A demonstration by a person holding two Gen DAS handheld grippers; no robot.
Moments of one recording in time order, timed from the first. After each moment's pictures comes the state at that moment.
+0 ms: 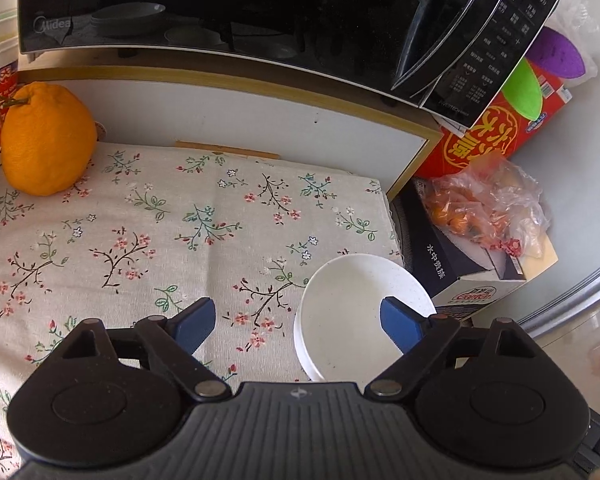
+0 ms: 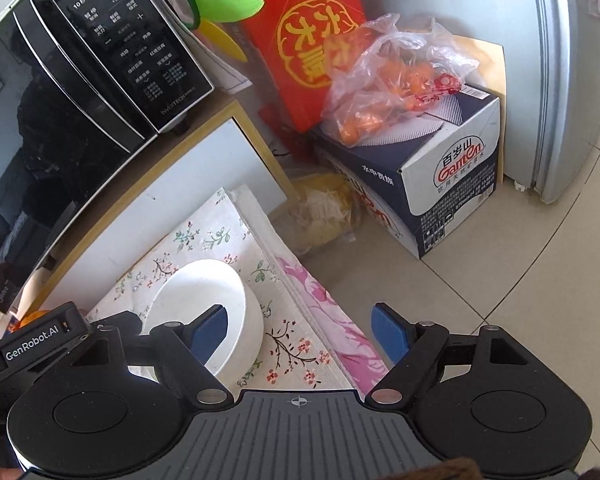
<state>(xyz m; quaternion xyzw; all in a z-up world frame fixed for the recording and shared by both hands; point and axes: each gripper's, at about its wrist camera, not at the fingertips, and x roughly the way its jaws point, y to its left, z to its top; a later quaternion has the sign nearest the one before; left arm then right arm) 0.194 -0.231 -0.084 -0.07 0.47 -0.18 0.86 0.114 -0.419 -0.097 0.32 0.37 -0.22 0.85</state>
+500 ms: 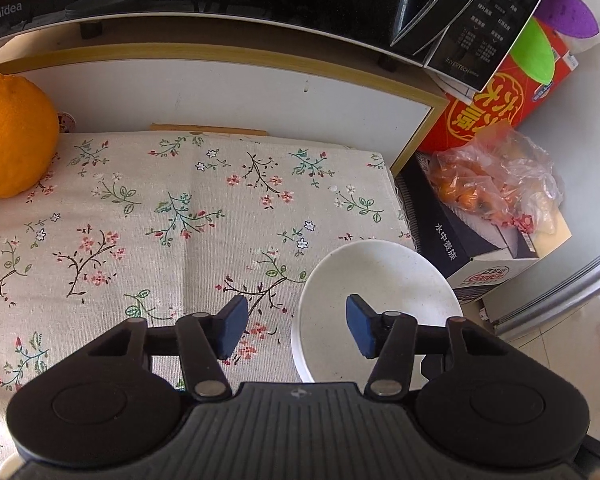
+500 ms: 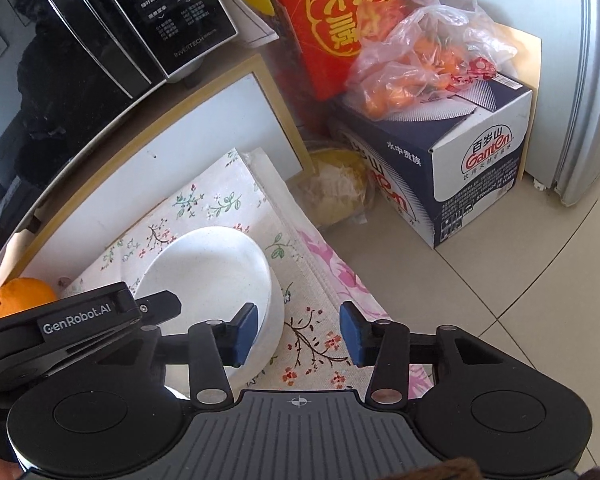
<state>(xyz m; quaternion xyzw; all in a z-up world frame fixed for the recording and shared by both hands) 0.213 -0.250 -0.112 -0.04 0.49 -0.19 0.85 0.148 -0.402 -0.122 0.29 0.40 -0.20 0.84</state>
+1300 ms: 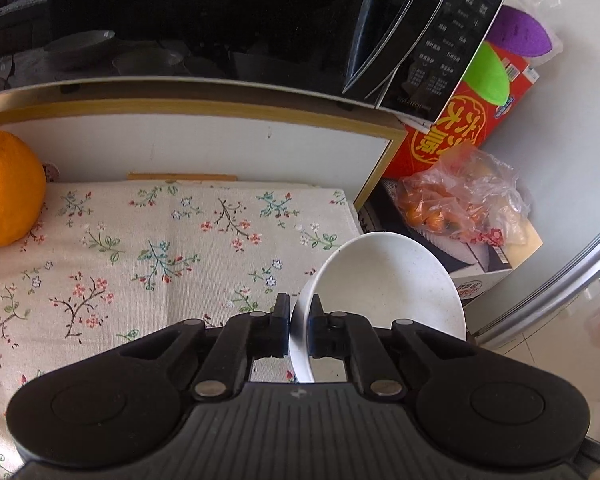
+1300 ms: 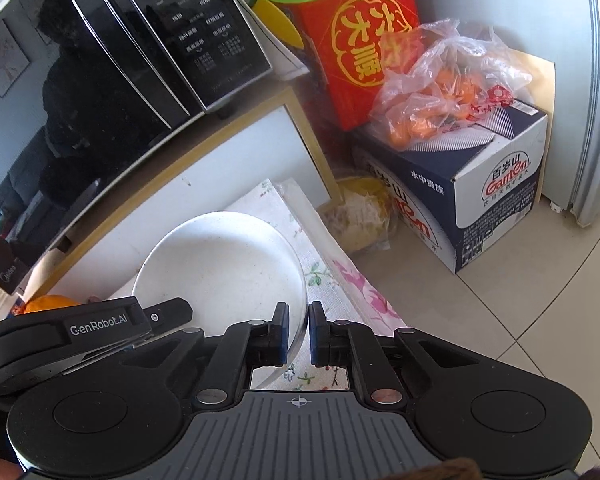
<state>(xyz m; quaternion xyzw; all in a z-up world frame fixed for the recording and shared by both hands) 0.203 -0.253 -0.081 -0.04 0.43 -0.23 0.87 0.139 -0.393 -0.094 0.28 0.34 -0.18 0.88</state>
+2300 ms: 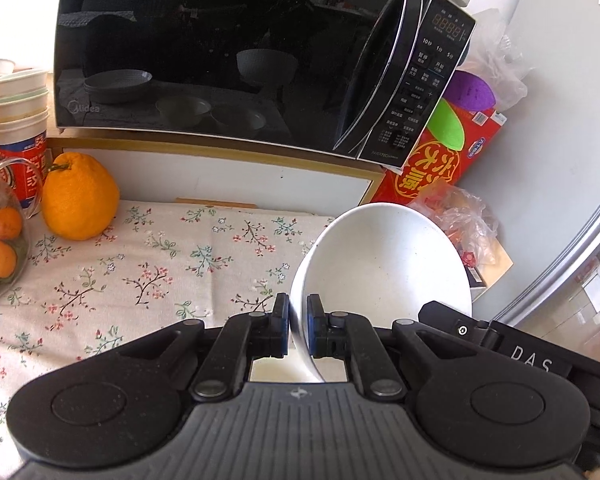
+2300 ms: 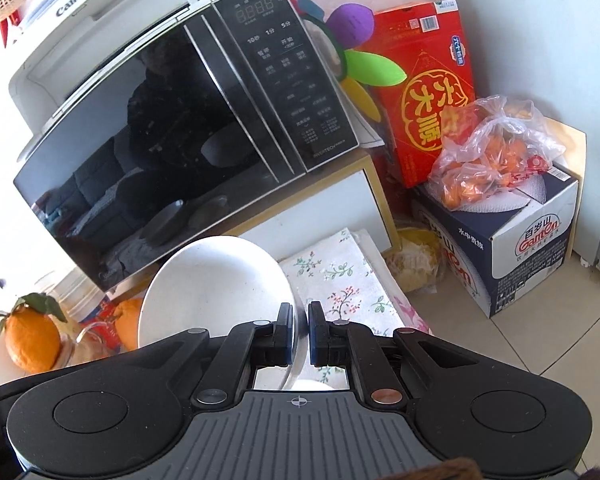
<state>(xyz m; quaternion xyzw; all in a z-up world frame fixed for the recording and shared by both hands) 0.129 -0.204 -0.026 -0.06 0.39 -0.22 0.89 0.084 -0.359 -0.022 0.25 0.30 -0.10 0.91</state>
